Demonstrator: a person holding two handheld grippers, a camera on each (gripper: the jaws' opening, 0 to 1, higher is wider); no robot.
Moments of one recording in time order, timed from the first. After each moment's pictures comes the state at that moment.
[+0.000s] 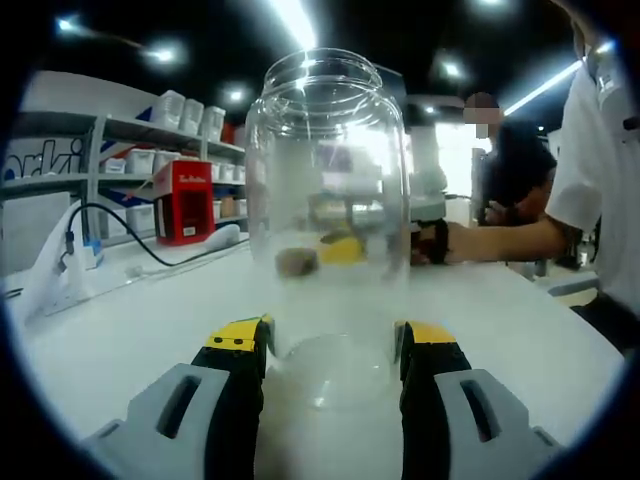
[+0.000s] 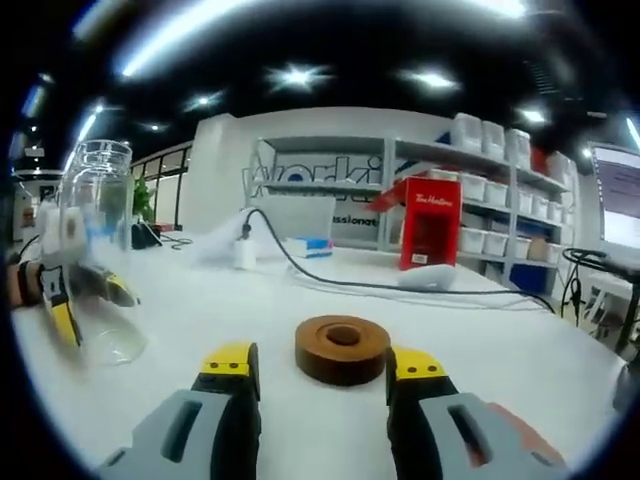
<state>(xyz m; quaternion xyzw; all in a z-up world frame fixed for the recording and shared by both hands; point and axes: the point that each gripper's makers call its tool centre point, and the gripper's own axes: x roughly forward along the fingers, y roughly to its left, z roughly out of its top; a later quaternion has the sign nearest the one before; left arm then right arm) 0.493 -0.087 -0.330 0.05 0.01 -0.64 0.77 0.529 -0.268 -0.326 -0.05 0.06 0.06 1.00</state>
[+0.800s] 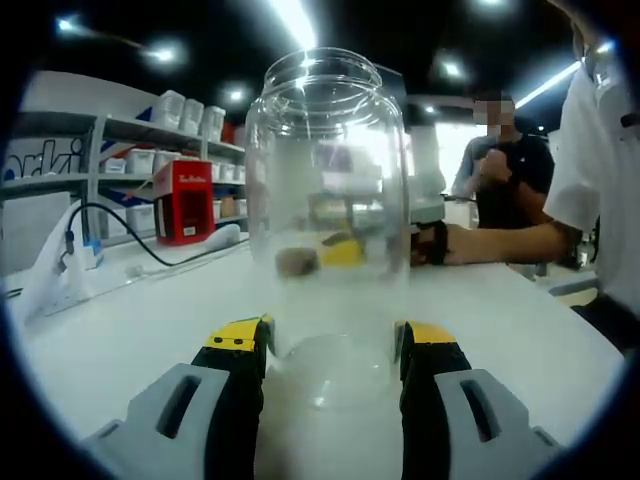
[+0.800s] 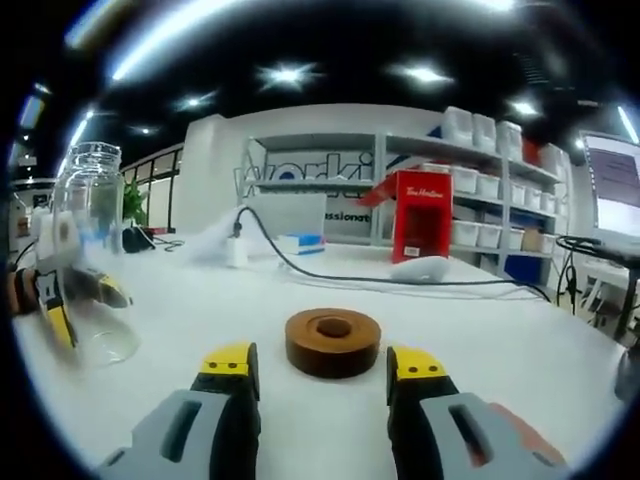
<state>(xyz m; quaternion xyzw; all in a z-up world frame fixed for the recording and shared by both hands) 0.494 -0.087 -0.330 0.05 0.01 -0.64 0.77 0.527 -0.278 -0.330 -0.04 0.07 0.04 1.00</state>
